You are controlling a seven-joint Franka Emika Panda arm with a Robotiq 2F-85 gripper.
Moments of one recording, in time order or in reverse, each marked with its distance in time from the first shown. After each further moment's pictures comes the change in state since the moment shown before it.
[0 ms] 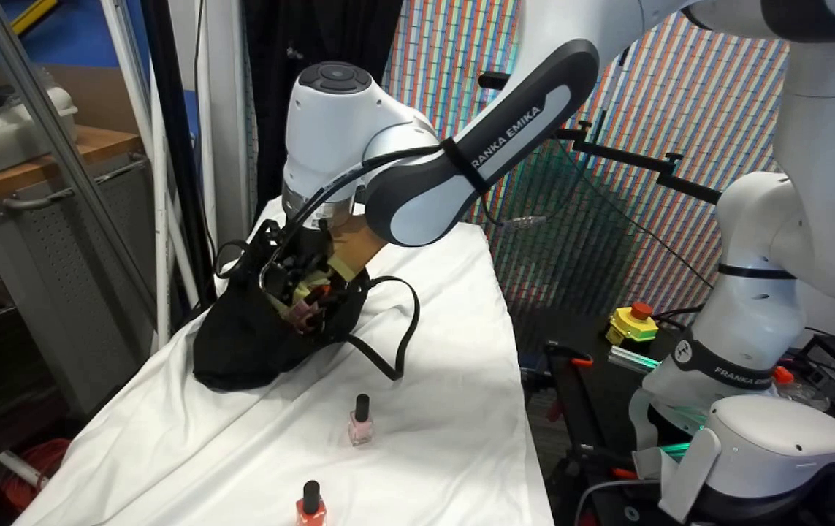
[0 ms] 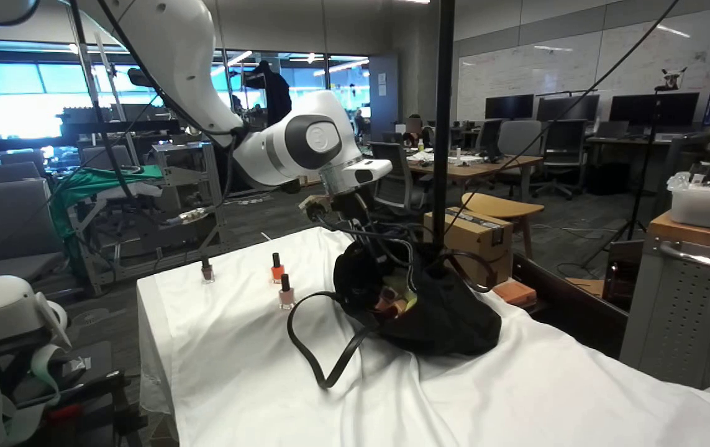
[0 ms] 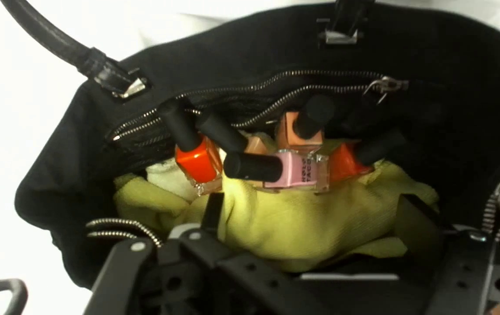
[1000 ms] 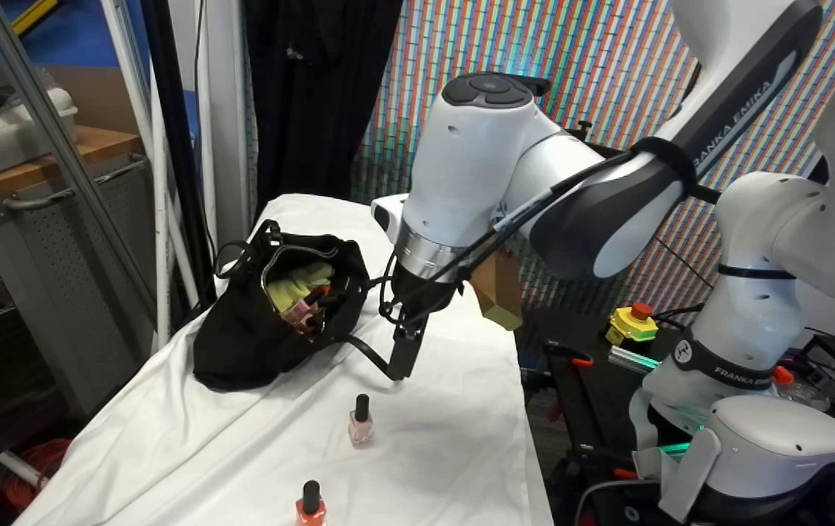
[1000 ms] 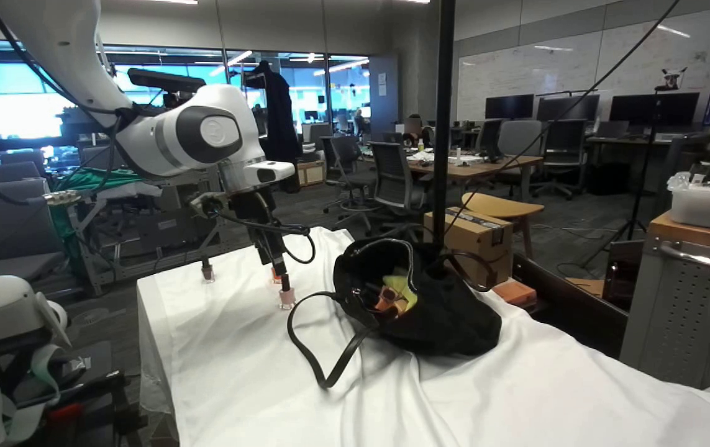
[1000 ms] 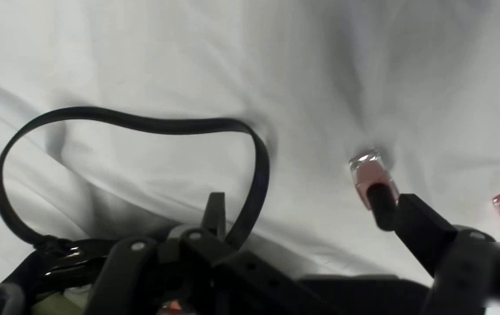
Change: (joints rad) arm 0.019 -0.361 0.199 -0.480 0.010 0.004 -0.104
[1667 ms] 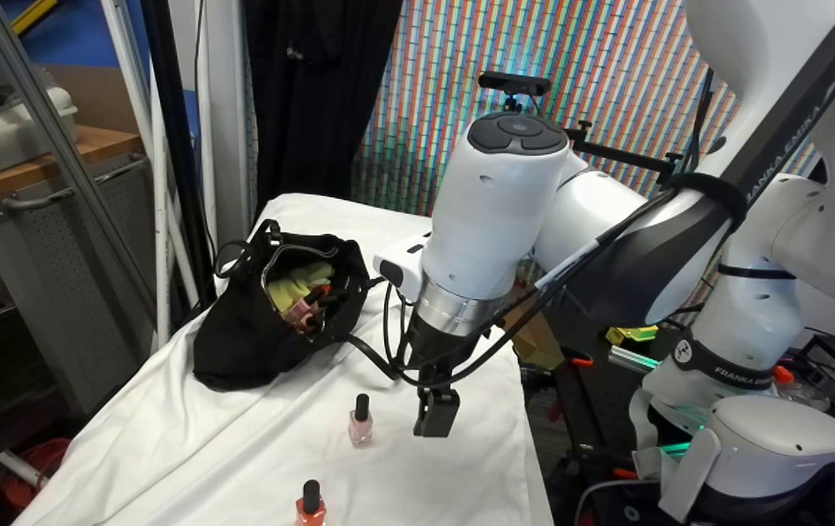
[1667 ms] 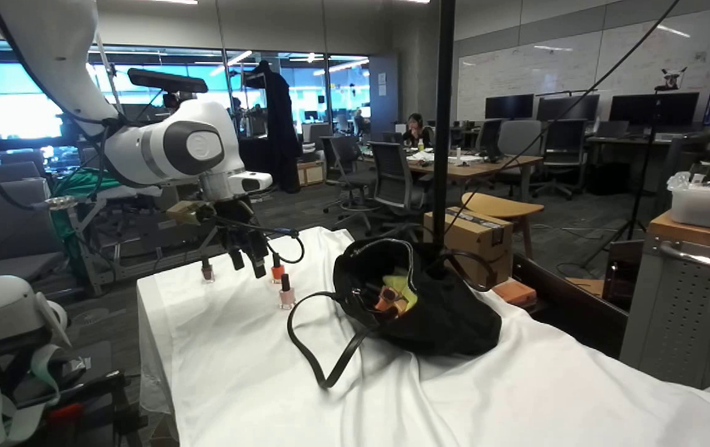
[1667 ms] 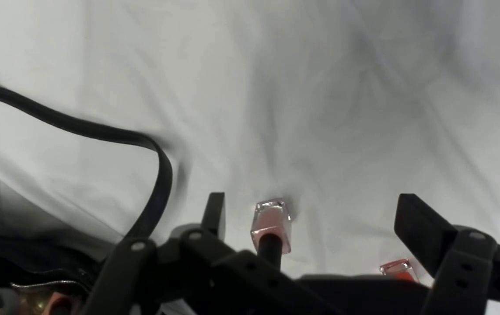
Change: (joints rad) arm 0.001 0.031 0.114 -0.027 0.039 0.034 -0.162
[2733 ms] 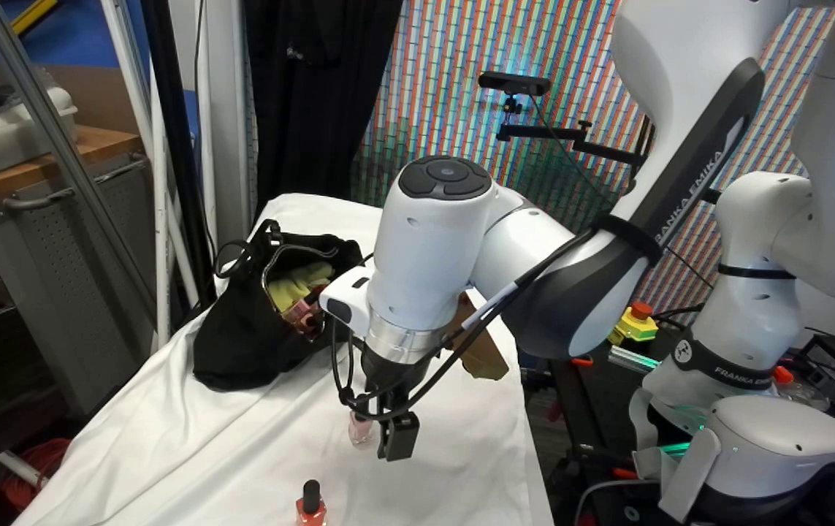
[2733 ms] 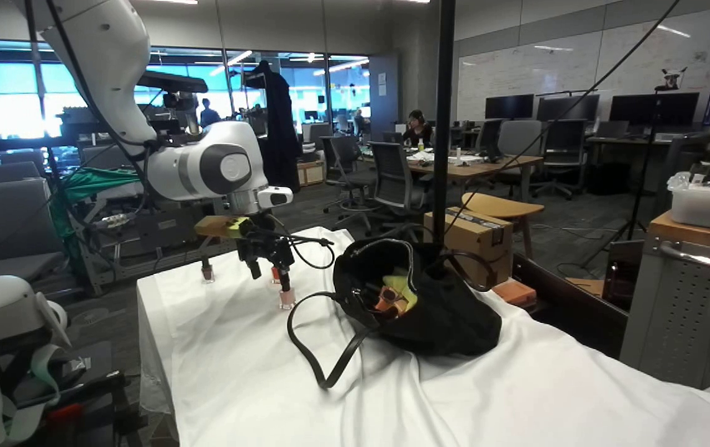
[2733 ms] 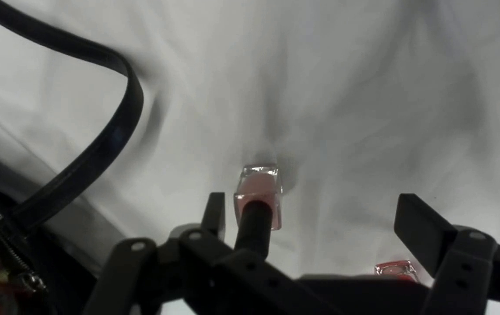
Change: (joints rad) arm 0.000 0.192 -0.023 0.151 -0.017 0.052 -0.187
